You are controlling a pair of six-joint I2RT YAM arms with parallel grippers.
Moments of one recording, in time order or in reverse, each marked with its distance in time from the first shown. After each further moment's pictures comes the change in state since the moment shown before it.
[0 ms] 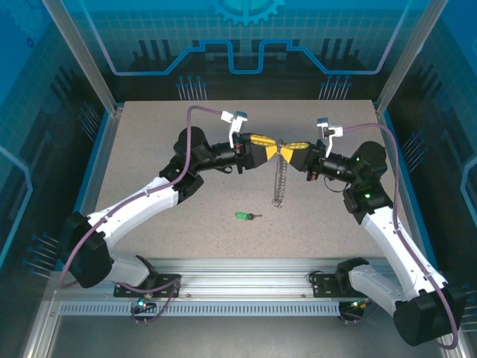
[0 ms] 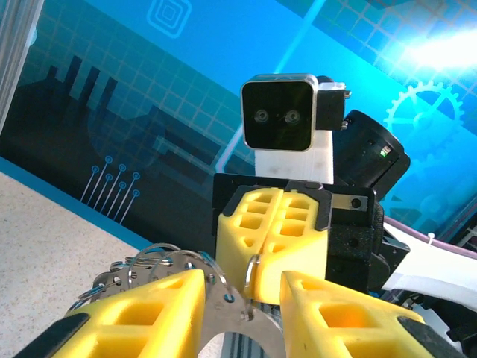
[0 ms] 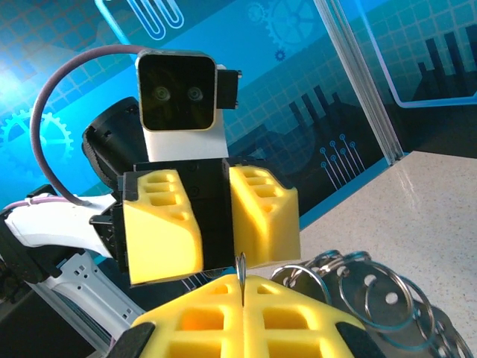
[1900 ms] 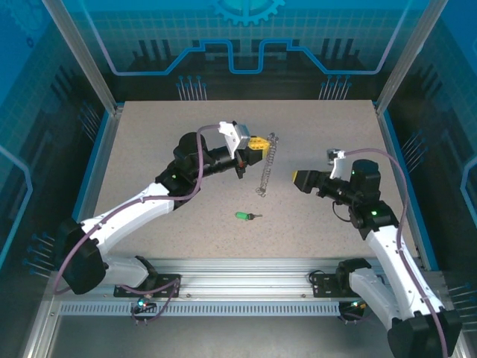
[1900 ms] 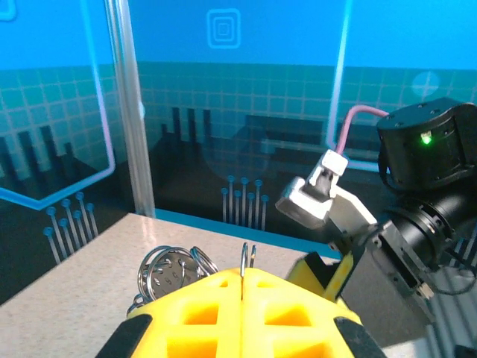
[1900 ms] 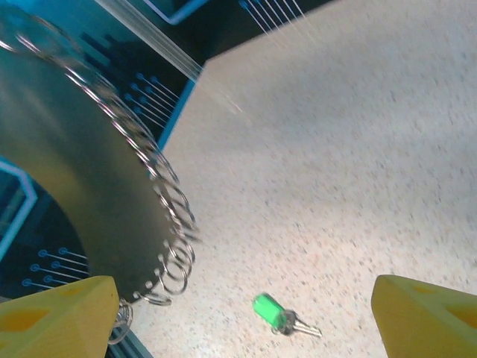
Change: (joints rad) left arm -0.016 -0.062 -0.061 -0.105 -0.229 0.631; right arm -0.111 -0.148 -0.180 -0.578 0.329 -0.140
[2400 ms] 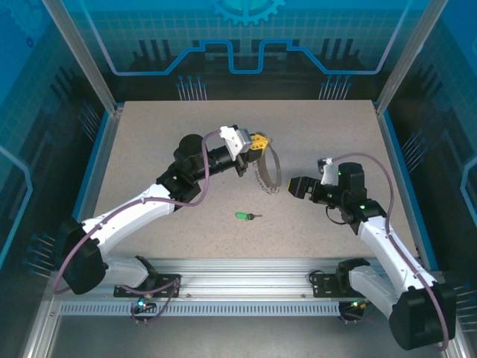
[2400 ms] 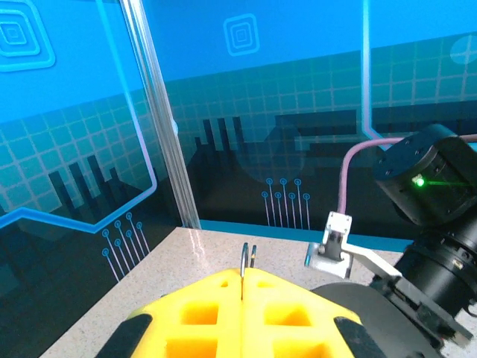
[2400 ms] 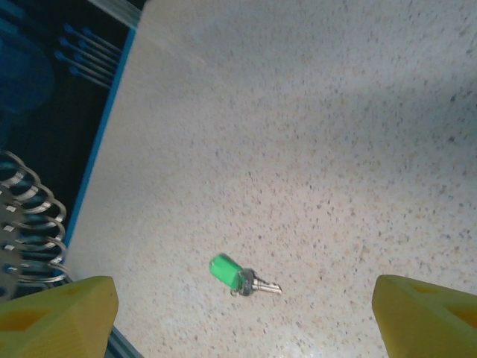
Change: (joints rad) left arm -0.008 0.000 -0.012 0.034 -0.068 0.157; right arm 0.061 0.130 -0.055 -0.018 0.074 -0.020
